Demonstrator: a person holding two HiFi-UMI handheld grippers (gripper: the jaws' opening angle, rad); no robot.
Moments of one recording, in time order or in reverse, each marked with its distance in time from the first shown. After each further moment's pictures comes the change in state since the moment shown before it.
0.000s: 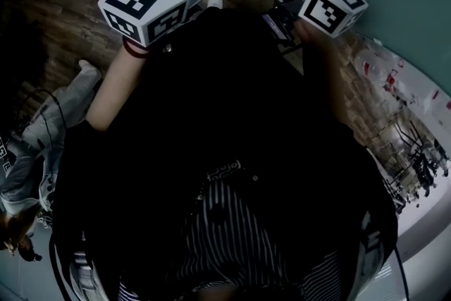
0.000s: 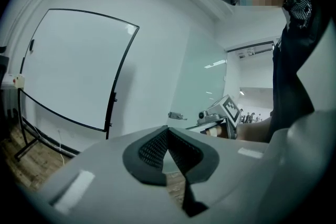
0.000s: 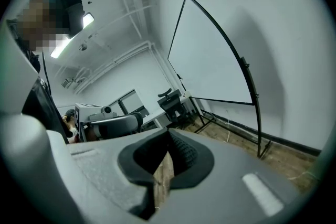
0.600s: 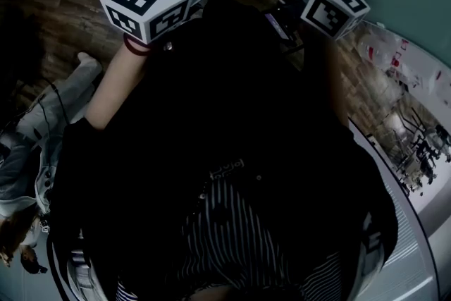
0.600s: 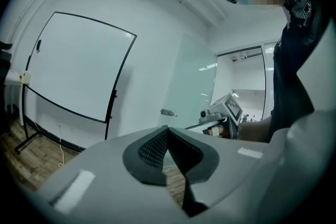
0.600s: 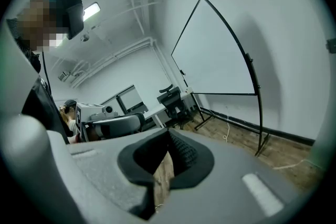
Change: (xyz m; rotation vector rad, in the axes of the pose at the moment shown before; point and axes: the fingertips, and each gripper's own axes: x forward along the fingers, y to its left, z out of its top) left arm 0.040 0.053 0.003 -0.022 0.010 -0.078; right arm 0.025 -0.047 0.023 0.011 -0.003 -0.091
